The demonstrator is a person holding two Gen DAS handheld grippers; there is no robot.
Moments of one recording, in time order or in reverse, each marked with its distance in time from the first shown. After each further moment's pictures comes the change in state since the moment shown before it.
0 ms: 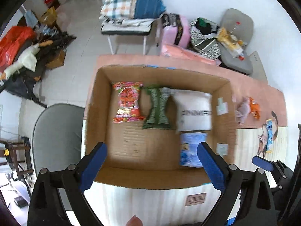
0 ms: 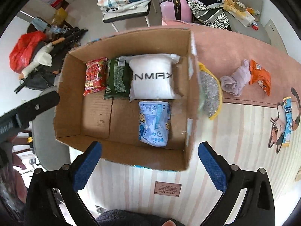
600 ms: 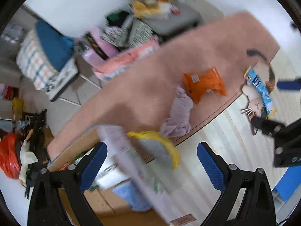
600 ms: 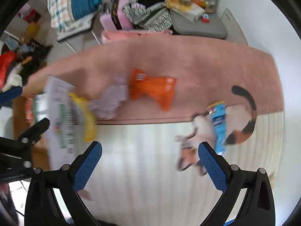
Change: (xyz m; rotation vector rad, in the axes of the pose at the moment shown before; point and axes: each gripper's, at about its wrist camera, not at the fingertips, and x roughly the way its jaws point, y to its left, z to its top) left arm 0.111 -0.326 0.062 0.667 0.102 0.106; right arm -0.027 -0.287 0.066 0.064 0.032 -0.205
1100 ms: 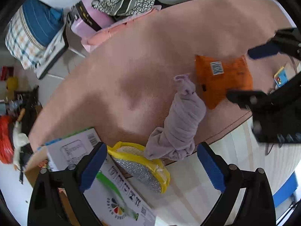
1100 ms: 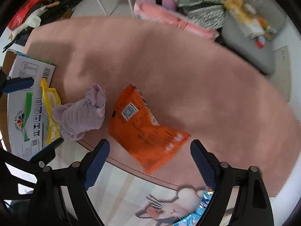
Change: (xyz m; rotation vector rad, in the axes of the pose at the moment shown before) left arm 0.102 -0.007 0.032 -0.107 0.203 -0.032; right arm 0.116 0.013 0.106 -0.403 0.163 0.069
